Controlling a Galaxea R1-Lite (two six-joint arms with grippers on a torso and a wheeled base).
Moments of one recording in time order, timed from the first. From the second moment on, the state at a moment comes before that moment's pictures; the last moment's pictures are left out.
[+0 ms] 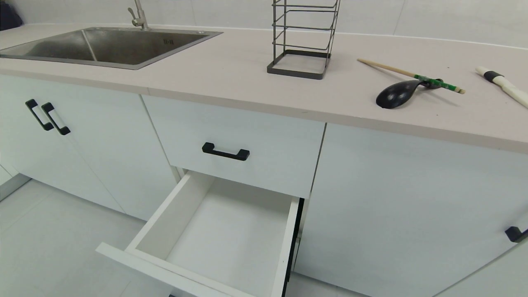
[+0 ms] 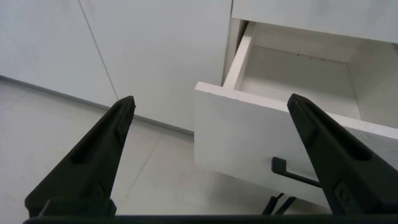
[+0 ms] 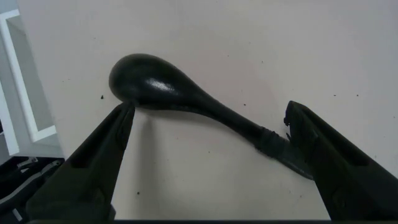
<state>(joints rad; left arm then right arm) 0.00 0.00 0.00 0.00 0.03 -0.01 0.00 0.00 0.00 0.00 -0.07 0.00</state>
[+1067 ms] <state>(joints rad) 0.00 0.00 0.00 0.00 0.03 -0.03 0.00 0.00 0.00 0.00 -0.07 0.00</state>
